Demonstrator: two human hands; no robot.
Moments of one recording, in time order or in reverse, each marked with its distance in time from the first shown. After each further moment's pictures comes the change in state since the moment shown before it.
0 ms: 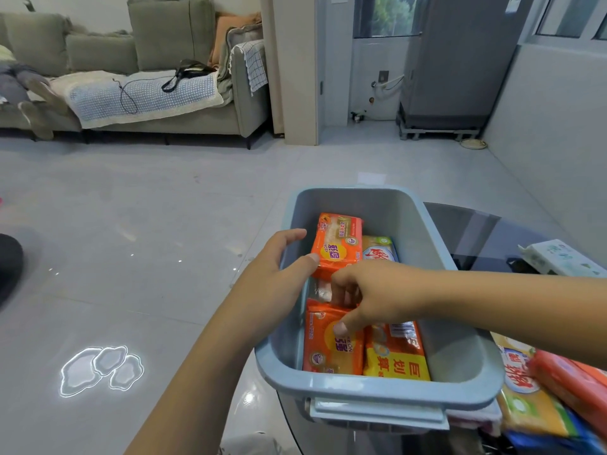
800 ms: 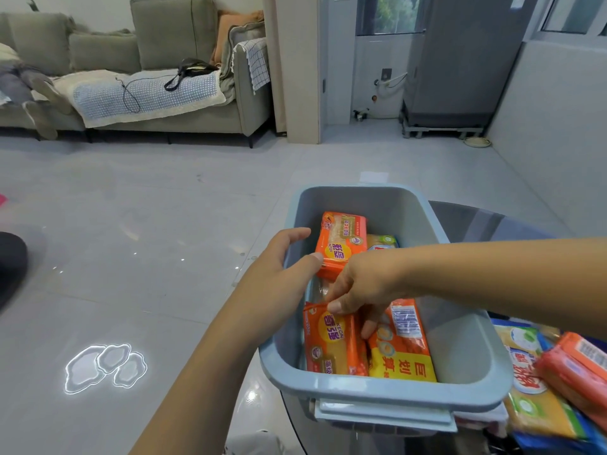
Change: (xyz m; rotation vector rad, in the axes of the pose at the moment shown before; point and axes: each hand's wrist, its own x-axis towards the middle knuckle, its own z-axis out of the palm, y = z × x) left_hand -0.001 0.001 0.000 0.041 0.003 0.000; right_hand 0.017 -0.011 -0.009 0.287 -0.254 0.190
